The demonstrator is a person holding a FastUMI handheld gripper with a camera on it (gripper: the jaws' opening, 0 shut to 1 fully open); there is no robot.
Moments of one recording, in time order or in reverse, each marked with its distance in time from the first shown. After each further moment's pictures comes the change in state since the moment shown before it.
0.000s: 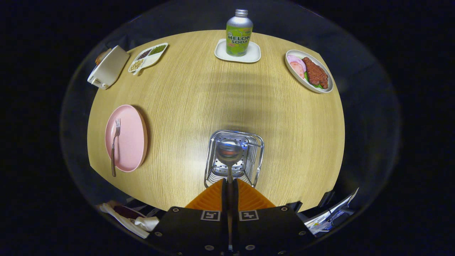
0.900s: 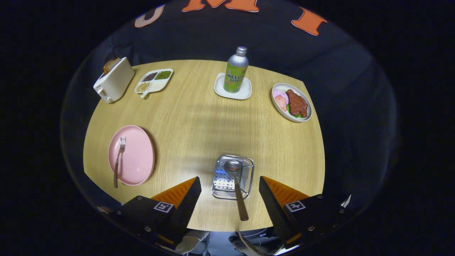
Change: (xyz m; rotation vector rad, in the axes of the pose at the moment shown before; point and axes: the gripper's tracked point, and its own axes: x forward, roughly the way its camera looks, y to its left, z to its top) arm -0.063 0.024 0.041 0.039 -0.358 -0.079
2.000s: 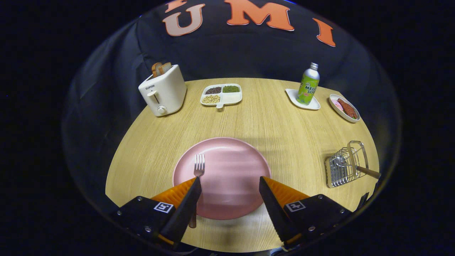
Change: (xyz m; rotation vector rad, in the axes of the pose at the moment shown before) arm 0.040 0.257 -0.034 0.046 -0.239 0.202
